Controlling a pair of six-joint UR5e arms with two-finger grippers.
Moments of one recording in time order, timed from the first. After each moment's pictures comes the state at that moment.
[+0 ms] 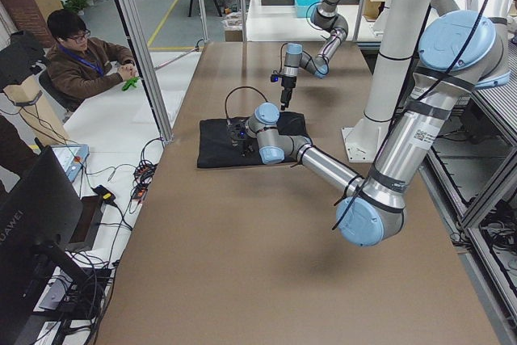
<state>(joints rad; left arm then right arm) -0.84 -2.07 -1.59 -2.31 -1.89 -1.67 0.58 -1.28 1.81 -0.90 1.93 1.64</state>
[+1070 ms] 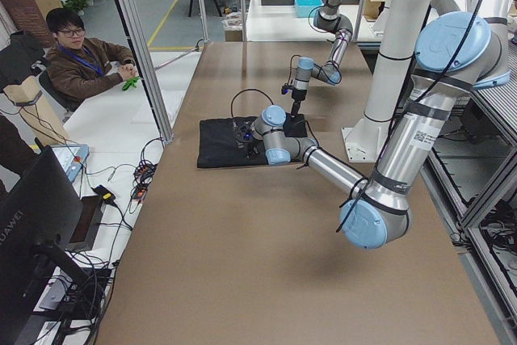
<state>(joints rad) -0.80 -2.05 -1.61 -2.31 -1.83 -1.68 0.44 -1.31 1.75 -0.89 1.75 1.62</state>
